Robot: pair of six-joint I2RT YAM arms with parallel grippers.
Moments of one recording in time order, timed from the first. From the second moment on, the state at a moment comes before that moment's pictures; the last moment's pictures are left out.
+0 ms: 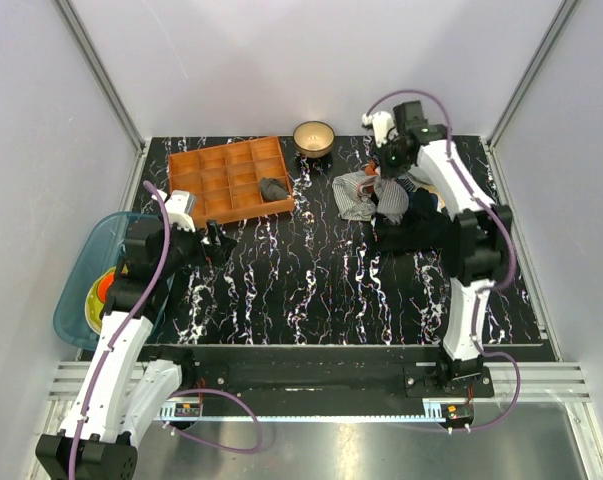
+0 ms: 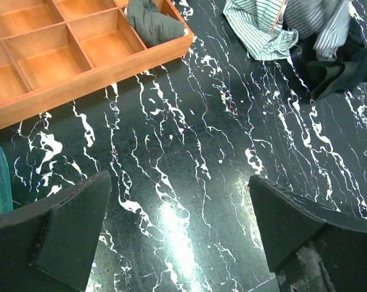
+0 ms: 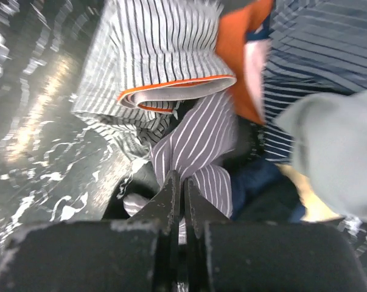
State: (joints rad) left arm -0.12 0.73 0.74 -0.42 0.34 -0.16; right arm 0.21 2.17 1.99 -0.84 -0.15 -0.39
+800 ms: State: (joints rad) left arm -0.12 0.72 0.70 -0.37 0.48 -0.17; right arm 0.37 1.47 1.41 -0.78 -0.70 -0.32
